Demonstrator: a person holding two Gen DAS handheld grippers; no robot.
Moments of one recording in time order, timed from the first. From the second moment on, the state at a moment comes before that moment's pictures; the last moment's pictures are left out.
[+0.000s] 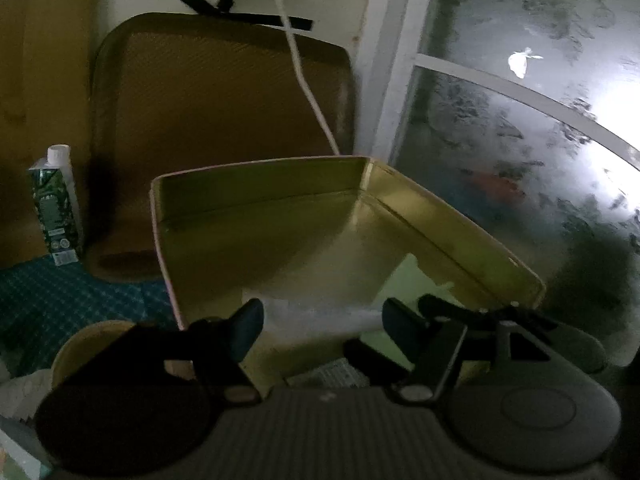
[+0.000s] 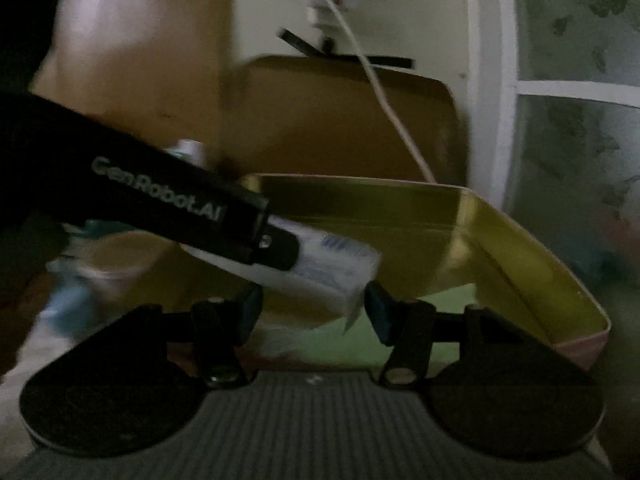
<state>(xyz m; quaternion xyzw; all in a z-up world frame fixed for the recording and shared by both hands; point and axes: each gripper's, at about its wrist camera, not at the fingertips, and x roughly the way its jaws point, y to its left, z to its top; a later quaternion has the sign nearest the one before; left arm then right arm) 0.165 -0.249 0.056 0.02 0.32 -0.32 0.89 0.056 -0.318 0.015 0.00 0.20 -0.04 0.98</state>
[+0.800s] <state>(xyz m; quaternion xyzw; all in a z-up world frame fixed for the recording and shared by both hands) 0.017 0.095 0.003 -0.18 0.34 -0.12 0.92 0.035 -0.162 0.038 -0.01 0.17 0.23 0.96</state>
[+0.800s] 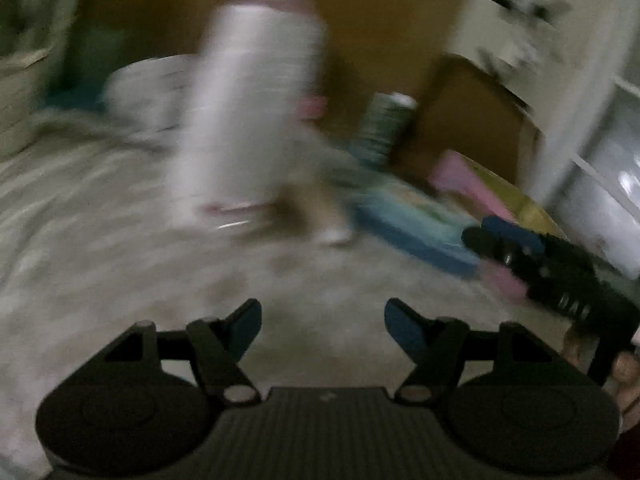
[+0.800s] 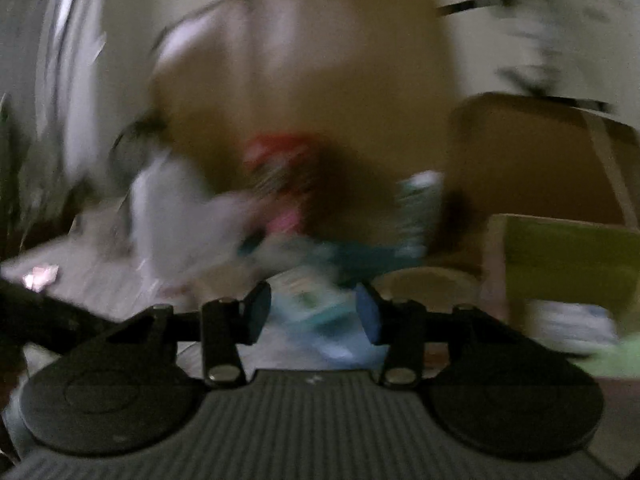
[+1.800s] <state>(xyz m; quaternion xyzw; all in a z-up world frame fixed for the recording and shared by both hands) -0.007 0.120 -0.004 -0.25 0.32 -0.21 0.89 0.021 -0.163 0.016 0.20 0.34 0.27 0.88</state>
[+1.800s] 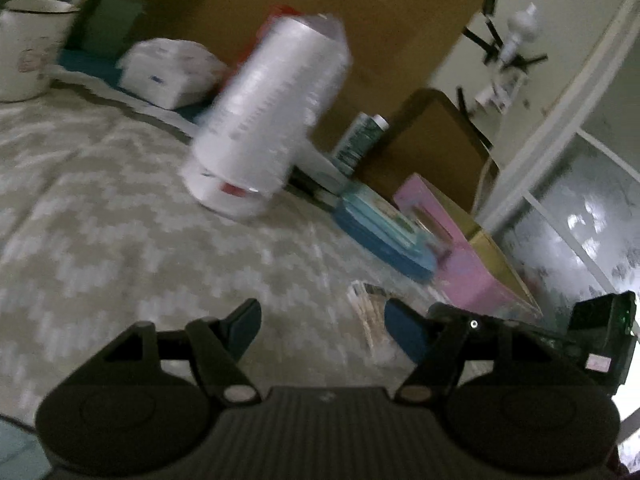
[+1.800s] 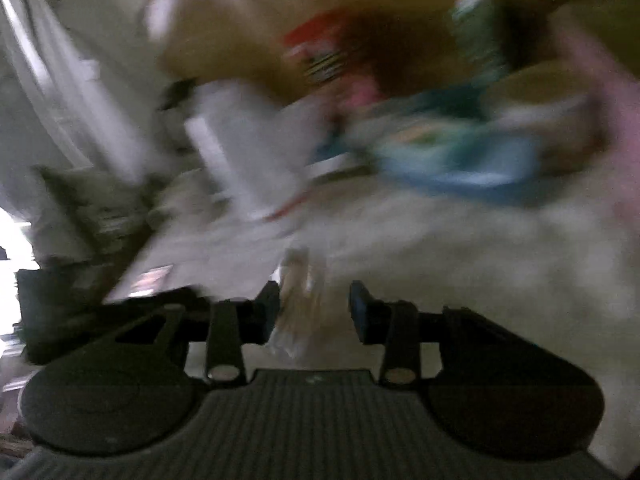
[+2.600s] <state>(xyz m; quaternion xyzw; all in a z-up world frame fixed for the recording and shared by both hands) 0.033 0.012 0.024 -0.15 0.37 -0.29 0.87 -0.017 -0.116 0.008 -0.05 0.25 0.28 0.93</state>
